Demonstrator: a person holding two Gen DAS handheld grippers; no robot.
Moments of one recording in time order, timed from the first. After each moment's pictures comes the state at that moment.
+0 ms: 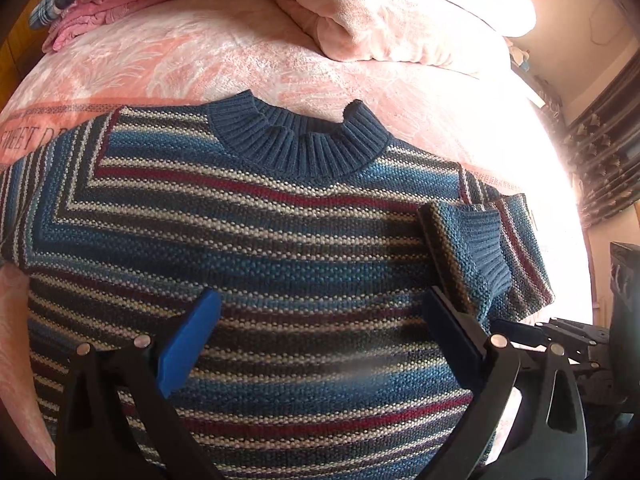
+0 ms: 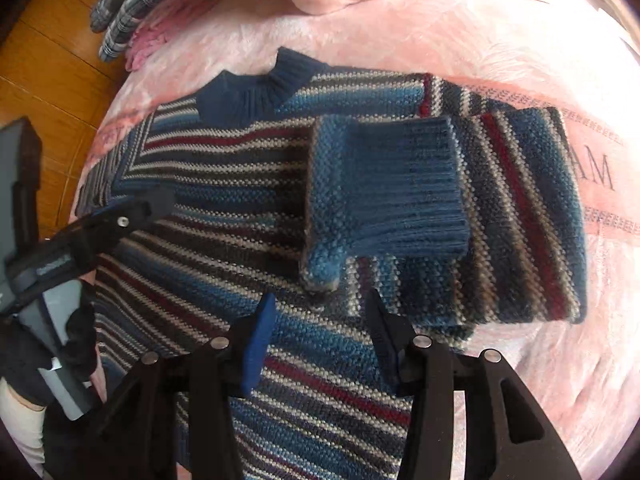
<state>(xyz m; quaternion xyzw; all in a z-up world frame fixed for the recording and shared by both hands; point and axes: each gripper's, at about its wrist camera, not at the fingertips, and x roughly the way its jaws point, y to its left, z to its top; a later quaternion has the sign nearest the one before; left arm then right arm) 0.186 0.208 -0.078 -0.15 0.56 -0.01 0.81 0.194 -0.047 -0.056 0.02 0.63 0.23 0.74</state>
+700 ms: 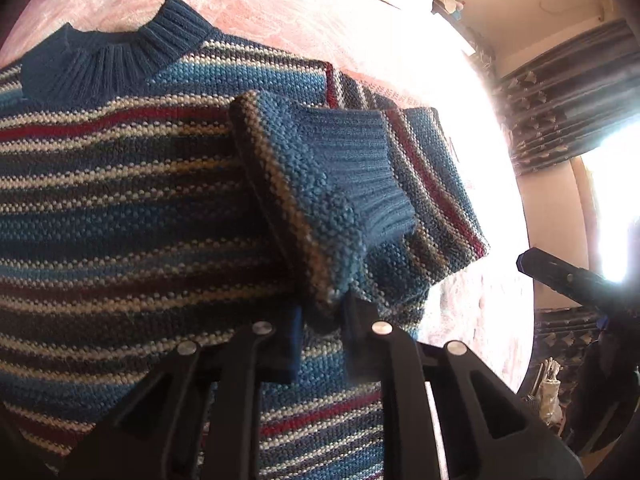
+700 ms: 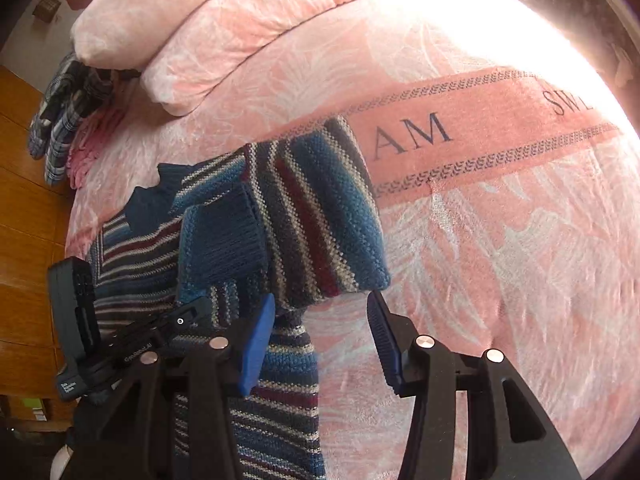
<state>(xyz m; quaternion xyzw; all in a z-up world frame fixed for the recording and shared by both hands) 0.202 0.111 -0.130 -0.19 0.60 -0.14 0.77 0.196 -0.172 -0.030 0.13 0.61 0.08 0.78</state>
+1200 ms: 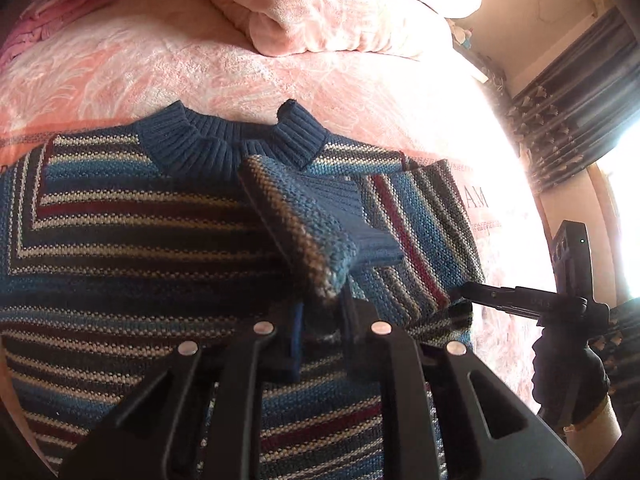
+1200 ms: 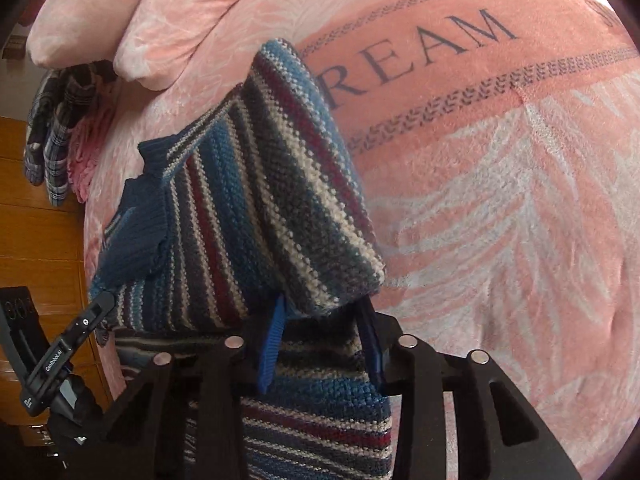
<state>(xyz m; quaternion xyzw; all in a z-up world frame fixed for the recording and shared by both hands) 0.195 0.211 -0.086 -0.14 0.57 -0.11 0.80 0.211 -0.132 -0.117 0.21 0.66 0.09 0.71</state>
